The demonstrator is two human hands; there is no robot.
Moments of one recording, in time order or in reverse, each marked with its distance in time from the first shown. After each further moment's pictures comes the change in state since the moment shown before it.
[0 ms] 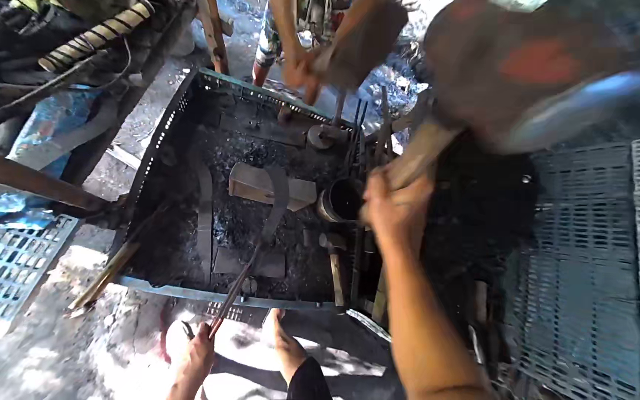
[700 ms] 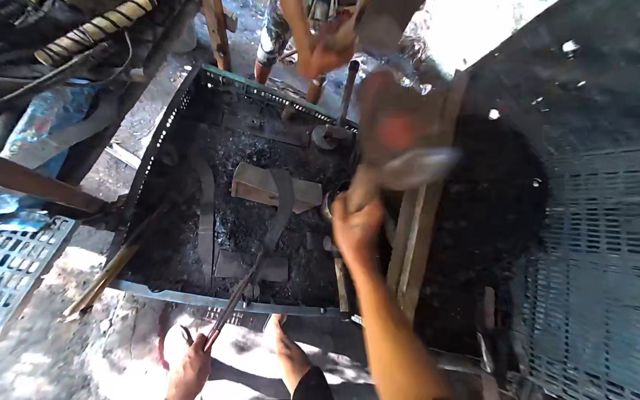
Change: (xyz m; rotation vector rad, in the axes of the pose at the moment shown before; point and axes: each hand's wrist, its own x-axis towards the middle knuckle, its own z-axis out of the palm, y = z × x) left_hand 0.006 -0.022 -0.004 -0.011 -0.036 0.026; right_hand -0.049 0.019 0.062 -0.167 -0.117 0.020
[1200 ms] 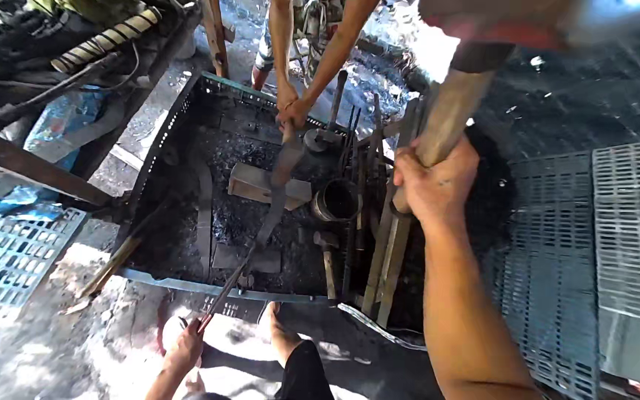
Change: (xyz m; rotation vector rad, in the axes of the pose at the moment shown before) left_hand -0.008 -0.014 -0.006 0.018 -0.014 0.071; right_hand 0.059 -0.072 -0.167 0.056 0.087 -0.130
